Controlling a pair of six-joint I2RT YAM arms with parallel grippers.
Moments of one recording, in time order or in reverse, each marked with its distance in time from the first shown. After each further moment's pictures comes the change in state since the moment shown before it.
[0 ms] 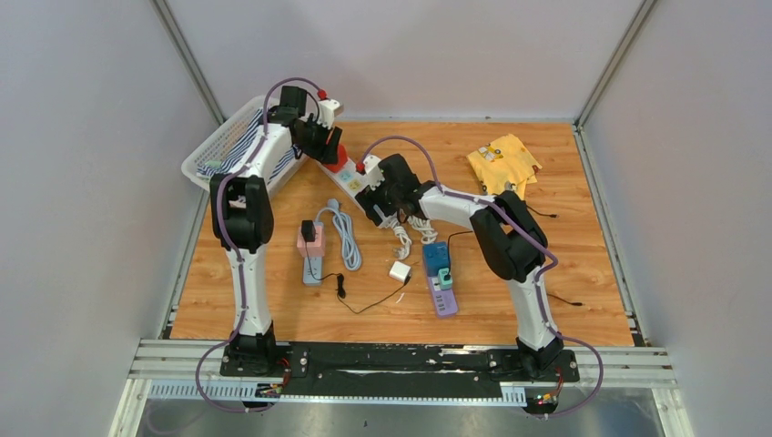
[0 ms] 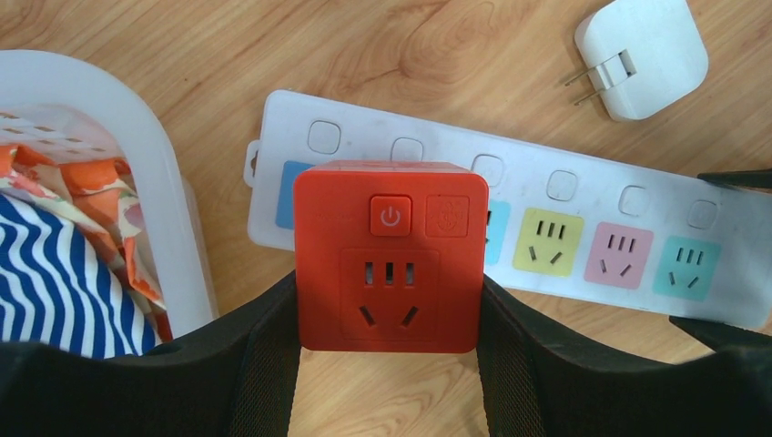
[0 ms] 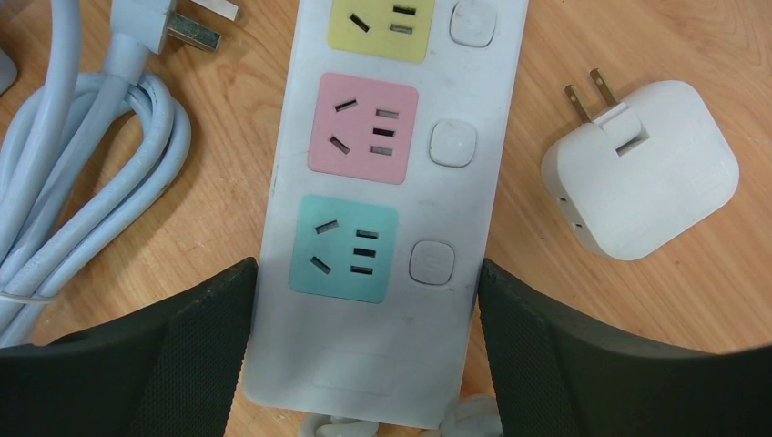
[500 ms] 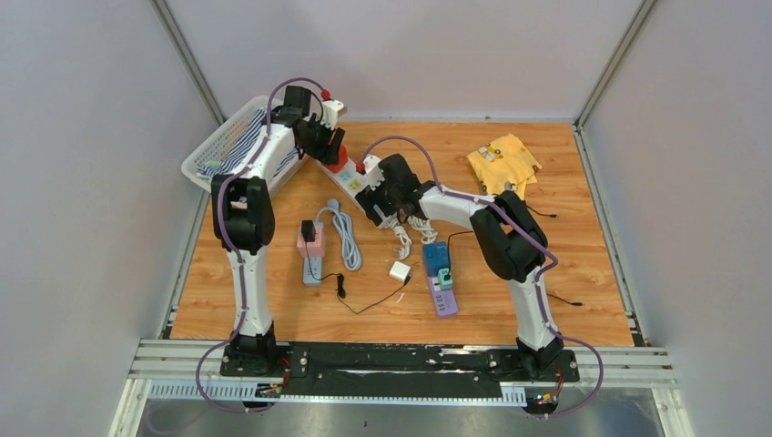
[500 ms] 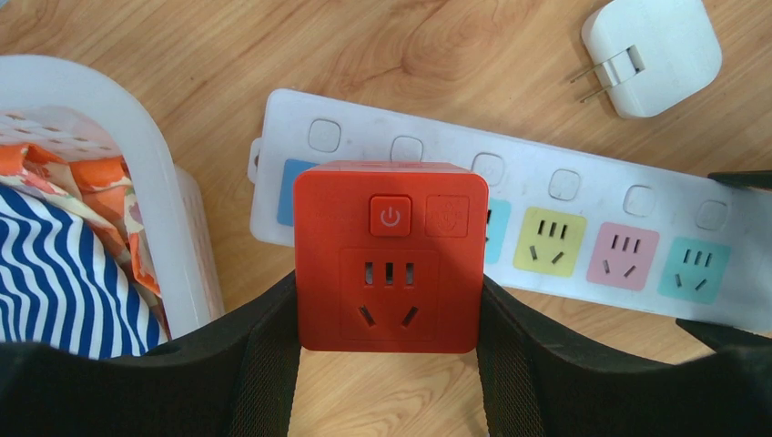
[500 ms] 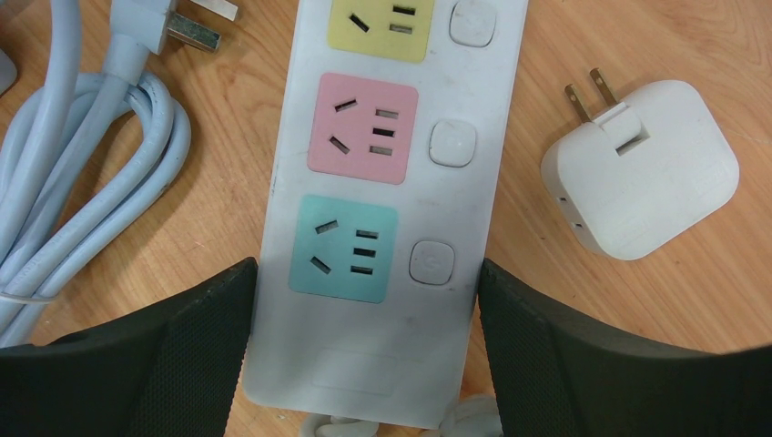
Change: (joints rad) left arm -0.022 -0.018 -0.010 -0.001 -0.058 0.008; right arm 0.000 0.000 0.000 0.000 0.000 0.002
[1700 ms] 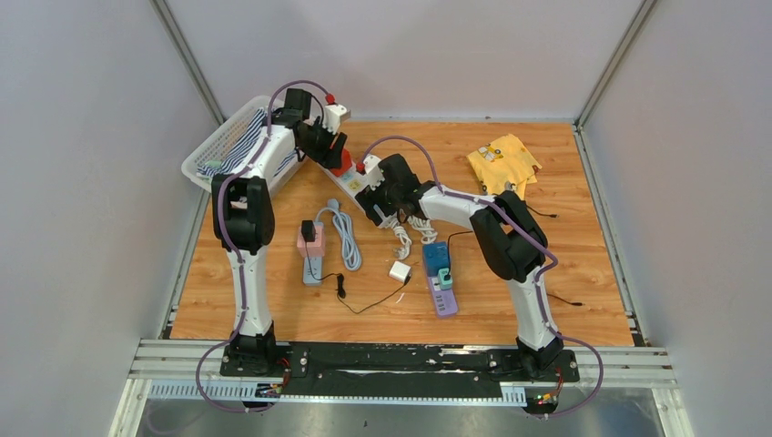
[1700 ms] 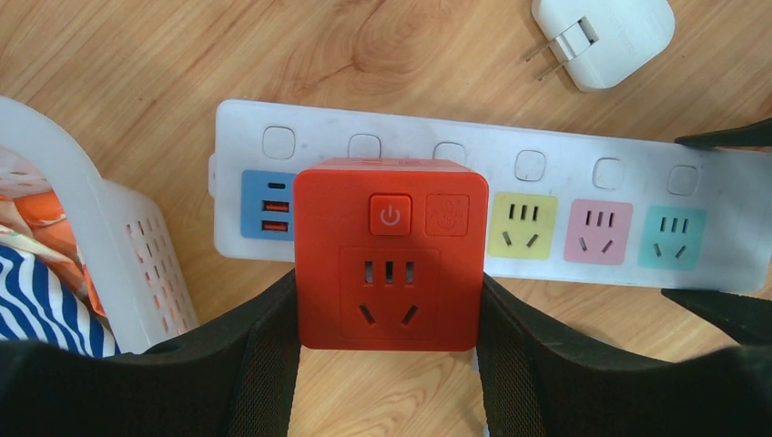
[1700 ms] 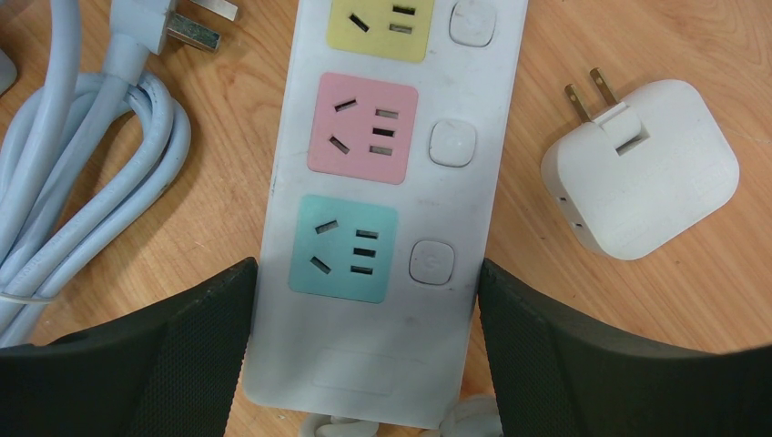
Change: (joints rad) left arm 0.001 0.000 -0.022 -0.017 0.082 0.082; right arm 0.000 0.000 0.000 0.000 0.000 0.000
